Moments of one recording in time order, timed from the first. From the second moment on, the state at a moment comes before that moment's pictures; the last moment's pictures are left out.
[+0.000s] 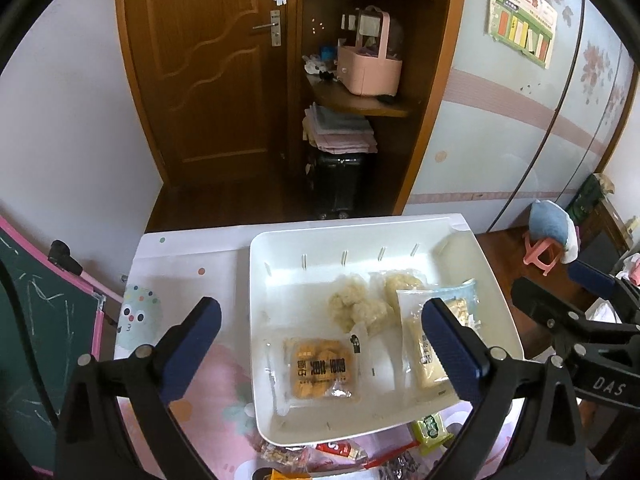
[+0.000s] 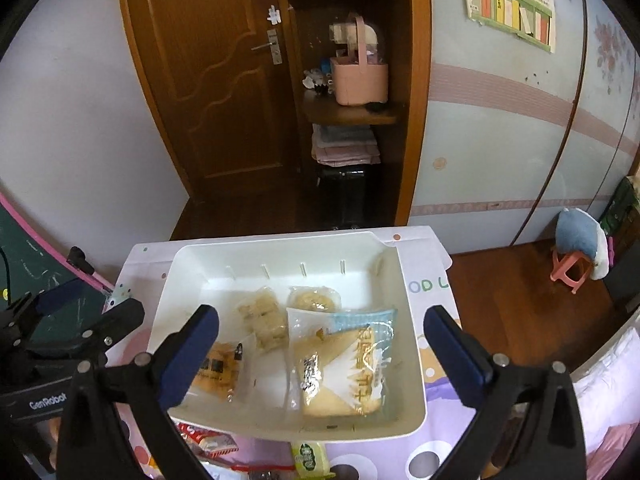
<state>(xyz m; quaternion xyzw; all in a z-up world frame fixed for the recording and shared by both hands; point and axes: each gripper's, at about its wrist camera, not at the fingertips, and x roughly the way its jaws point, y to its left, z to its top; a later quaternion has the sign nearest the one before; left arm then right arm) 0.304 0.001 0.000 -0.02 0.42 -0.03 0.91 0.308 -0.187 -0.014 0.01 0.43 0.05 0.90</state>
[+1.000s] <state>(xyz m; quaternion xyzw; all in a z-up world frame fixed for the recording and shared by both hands) 0.126 0.008 0.090 0.03 0.34 -0.04 0.94 0.149 -0.176 0.076 -0.05 0.38 0.07 0.92</state>
